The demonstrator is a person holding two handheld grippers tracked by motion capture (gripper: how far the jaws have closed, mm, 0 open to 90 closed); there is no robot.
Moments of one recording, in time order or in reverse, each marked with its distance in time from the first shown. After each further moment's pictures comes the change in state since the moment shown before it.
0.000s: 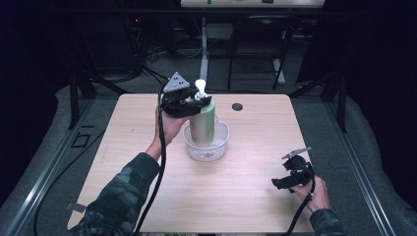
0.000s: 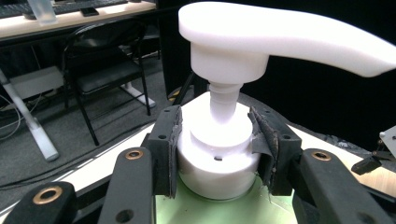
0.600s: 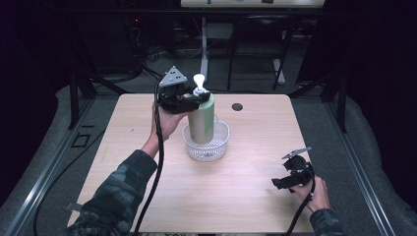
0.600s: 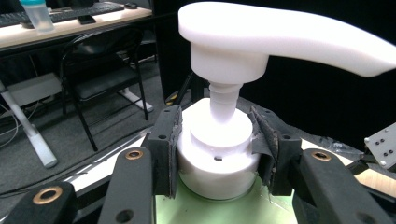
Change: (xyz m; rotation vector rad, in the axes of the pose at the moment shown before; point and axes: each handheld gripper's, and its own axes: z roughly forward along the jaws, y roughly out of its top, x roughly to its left) left arm -0.001 0.017 -0.012 -0.007 -0.016 0.018; right arm -0.001 0.000 0.000 0.001 -0.004 -0.001
